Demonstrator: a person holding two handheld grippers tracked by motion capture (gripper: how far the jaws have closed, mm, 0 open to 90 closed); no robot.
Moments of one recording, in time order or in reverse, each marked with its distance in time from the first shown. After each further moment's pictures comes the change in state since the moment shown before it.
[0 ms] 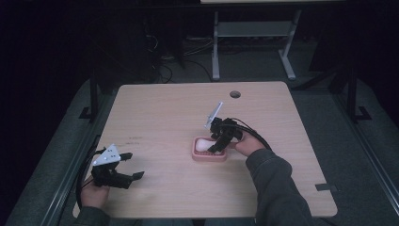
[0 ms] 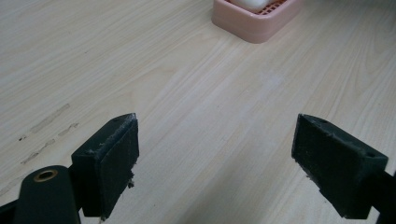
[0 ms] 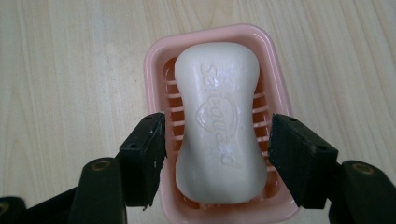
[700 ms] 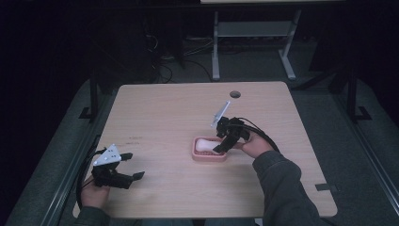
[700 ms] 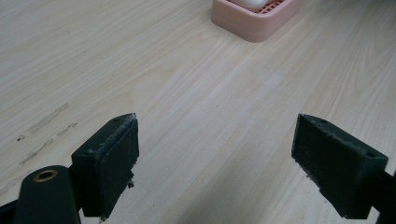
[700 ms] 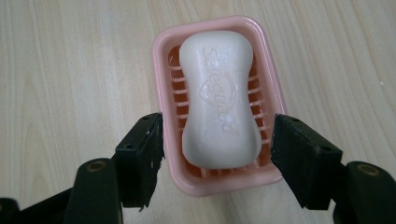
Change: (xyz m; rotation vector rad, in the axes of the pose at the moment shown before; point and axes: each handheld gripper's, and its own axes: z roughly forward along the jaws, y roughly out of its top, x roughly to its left) left arm 0.000 0.000 0.001 0.006 0.000 0.001; right arm 0.007 -0.011 -0.022 -0.007 -0.035 0.009
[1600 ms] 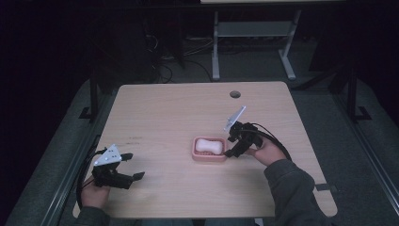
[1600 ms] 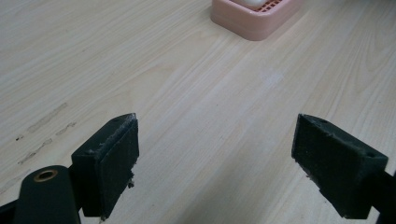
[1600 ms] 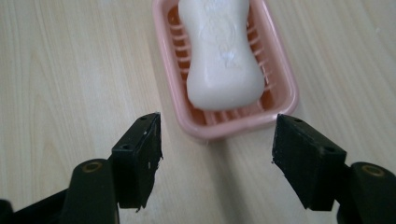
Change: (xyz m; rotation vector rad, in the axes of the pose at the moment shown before) left arm 0.000 0.000 0.001 0.004 -0.001 0.005; right arm 0.006 -0.040 -0.012 -0.030 -0.015 0.067
